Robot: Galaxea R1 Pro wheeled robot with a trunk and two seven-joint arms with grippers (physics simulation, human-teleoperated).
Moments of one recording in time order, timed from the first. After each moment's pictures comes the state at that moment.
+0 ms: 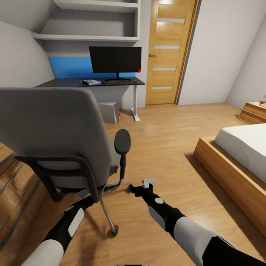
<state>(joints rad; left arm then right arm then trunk) -0.58 0.00 0.08 -0.65 0.35 0.19 0.20 -0.81 0.14 0.73 -0.34 -0.61 -0.20 -0.01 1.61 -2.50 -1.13</state>
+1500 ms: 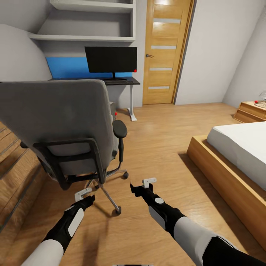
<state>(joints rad) -0.58 0.00 0.08 -0.65 0.35 0.19 0.20 -0.81 0.14 0.73 -0.34 -0.61 -0.20 -0.01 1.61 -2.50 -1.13</state>
